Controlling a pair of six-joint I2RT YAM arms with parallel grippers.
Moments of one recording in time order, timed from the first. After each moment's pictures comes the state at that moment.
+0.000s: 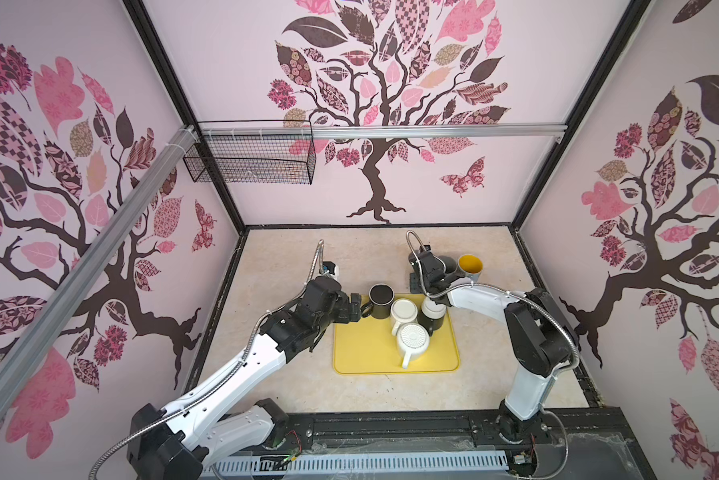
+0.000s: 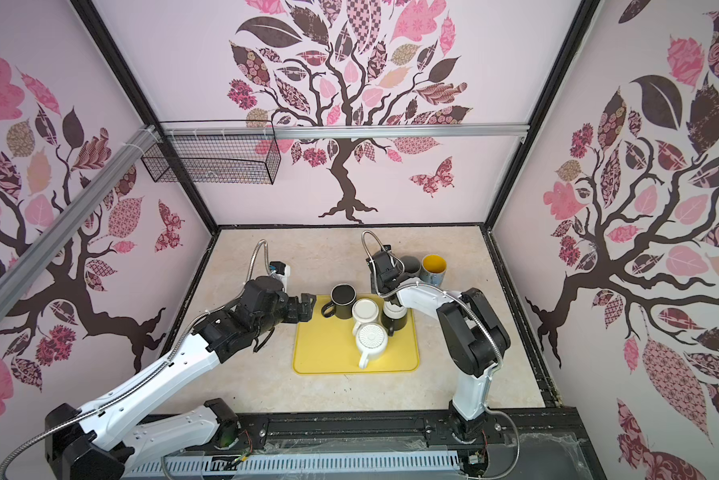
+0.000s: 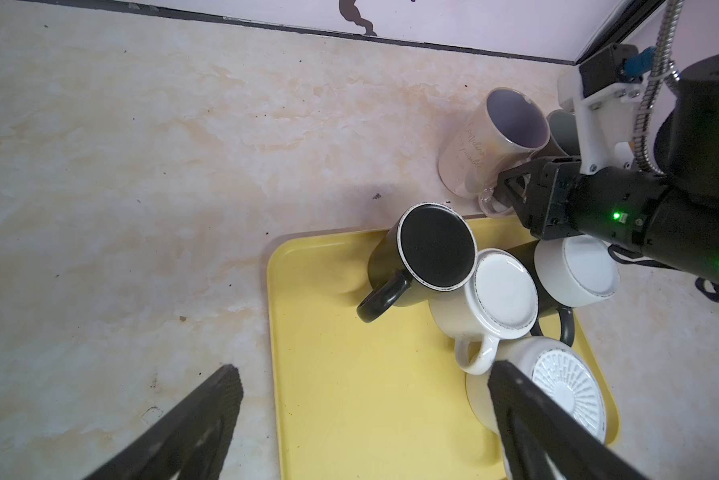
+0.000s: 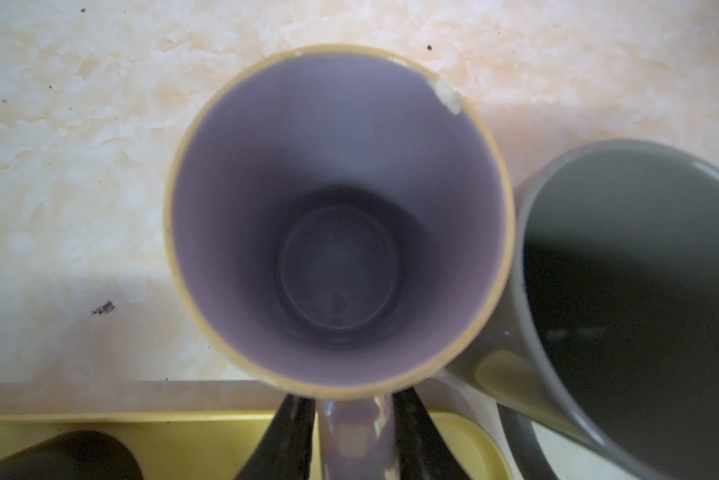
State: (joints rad) left arm -0.68 1.07 0.91 -0.51 -0.22 -0.47; right arm 0.52 1.81 1.15 -0.18 0.38 0.38
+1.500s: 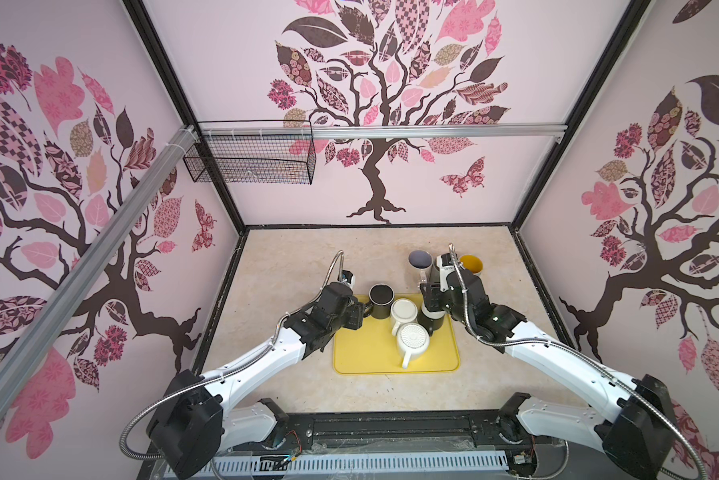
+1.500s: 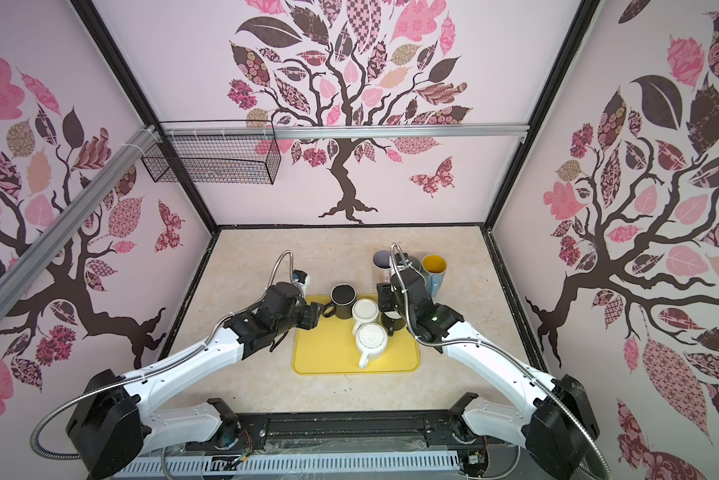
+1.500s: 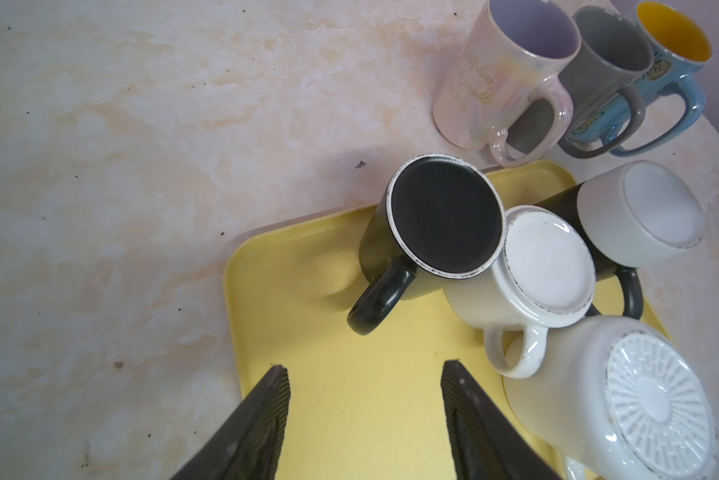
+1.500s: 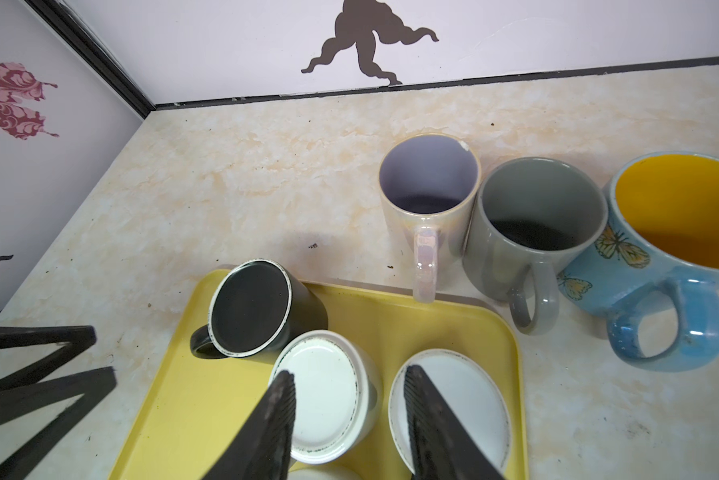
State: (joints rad) left arm -0.68 1.26 0.78 -0.25 -0.14 -0.32; right arm 0.63 1.14 0.84 -0.21 0.21 0.42
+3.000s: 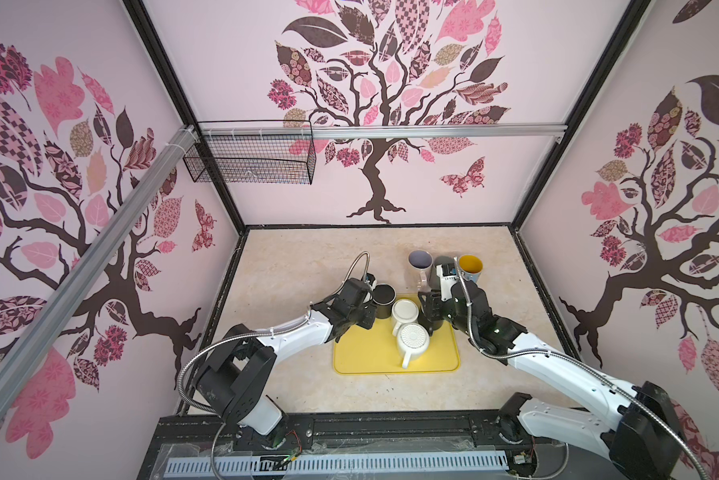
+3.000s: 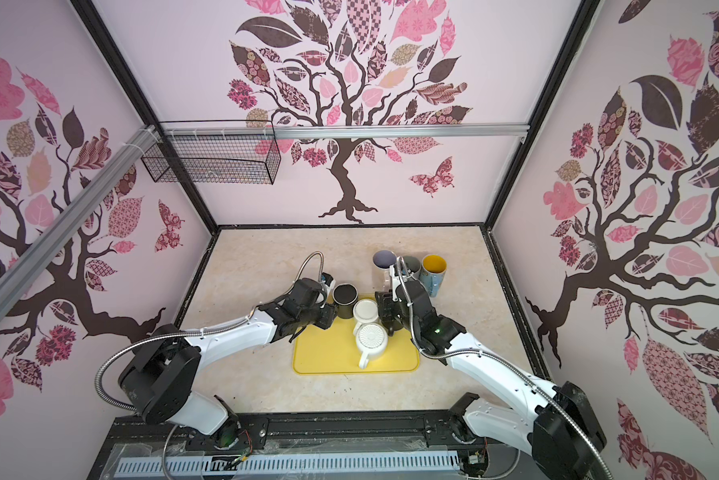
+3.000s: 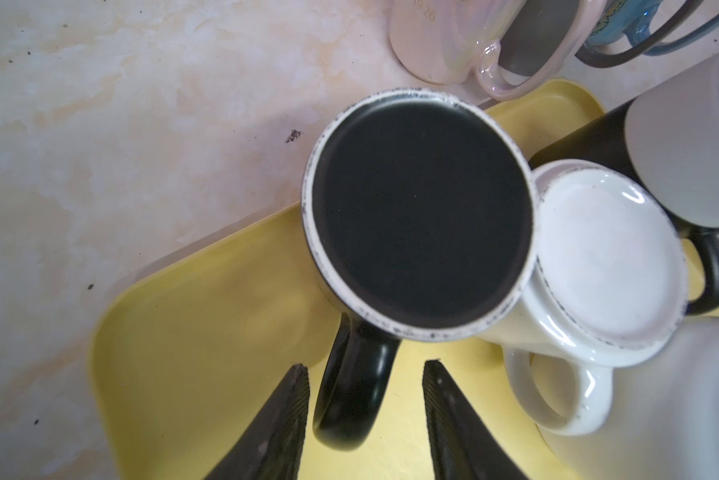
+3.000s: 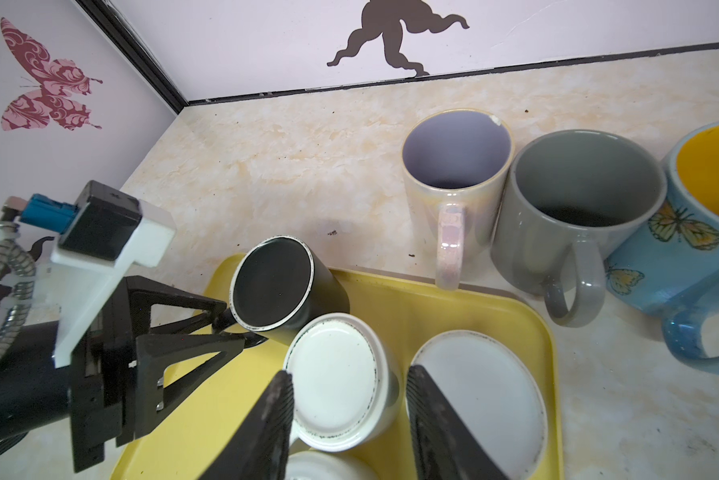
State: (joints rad) left arm -0.68 1.57 0.88 -0.12 -0.02 -0.20; right arm 0.64 1.09 0.69 -0.07 0.14 0.41
